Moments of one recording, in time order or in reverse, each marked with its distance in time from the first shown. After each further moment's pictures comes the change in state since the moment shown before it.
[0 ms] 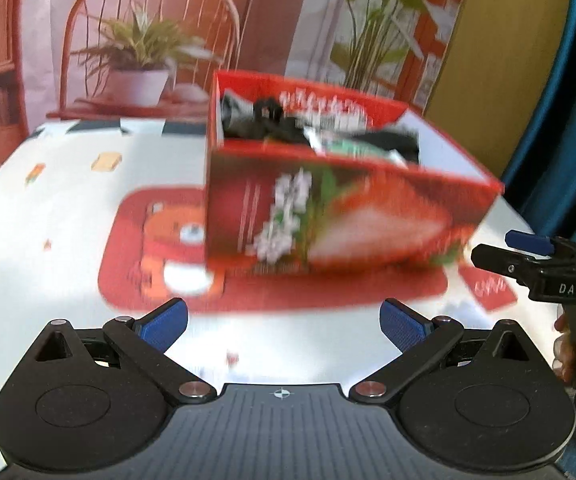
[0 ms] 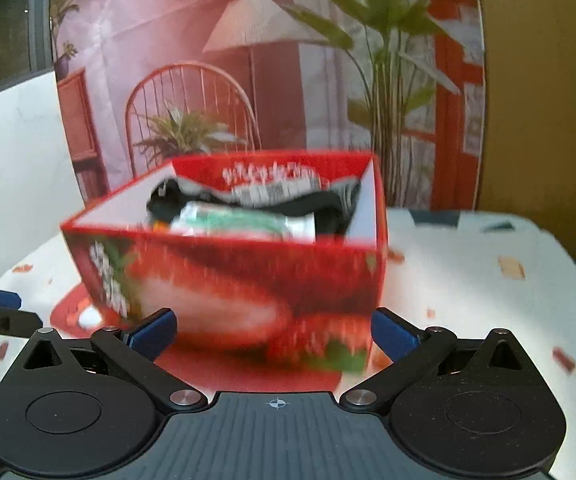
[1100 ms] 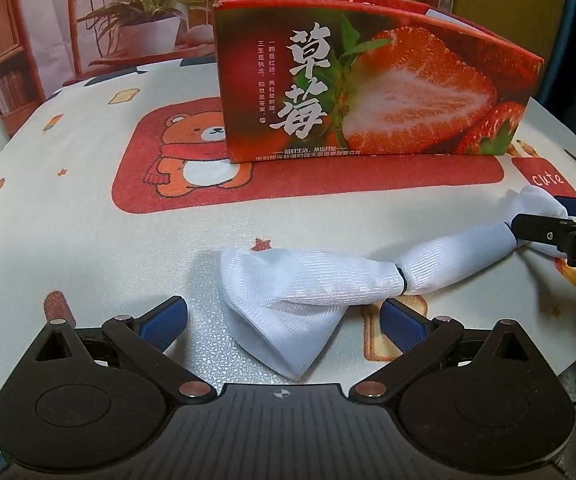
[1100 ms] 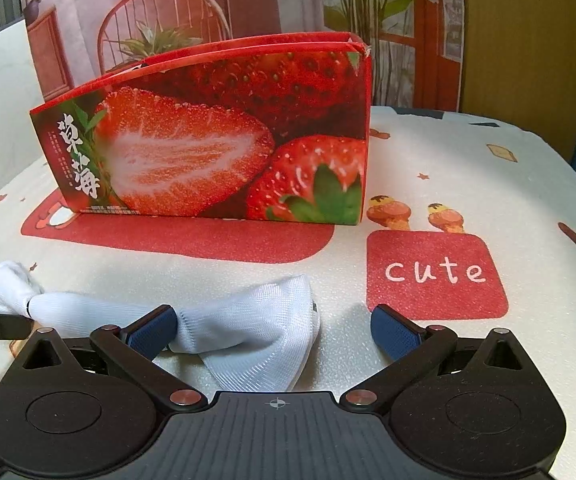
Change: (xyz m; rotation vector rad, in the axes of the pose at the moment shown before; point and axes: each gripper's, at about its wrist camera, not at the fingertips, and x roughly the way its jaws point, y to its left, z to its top) left arm 0.032 -0.003 -0.053 0.109 0.137 0.150; right arm 0.018 0.000 -0.073 0.044 0.179 -0.061
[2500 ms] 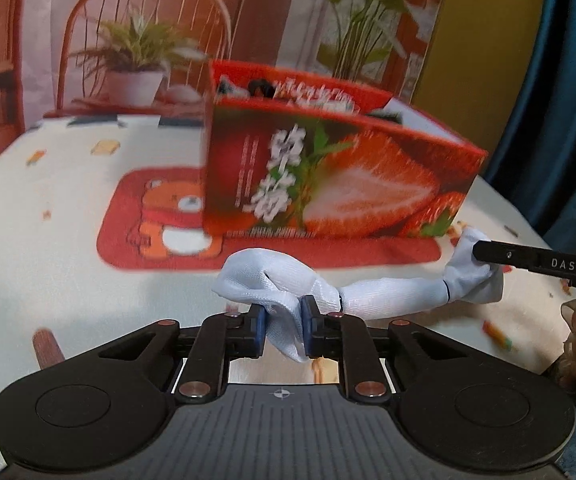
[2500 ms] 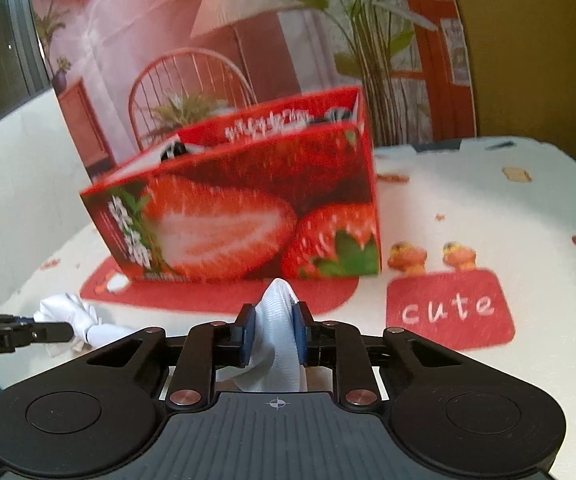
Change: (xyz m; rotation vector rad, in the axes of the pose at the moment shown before) left arm -0.042 0.017 0.001 -0.071 -0.238 -0.179; right arm -0.040 -0.015 0.014 0.102 -0.160 0.166
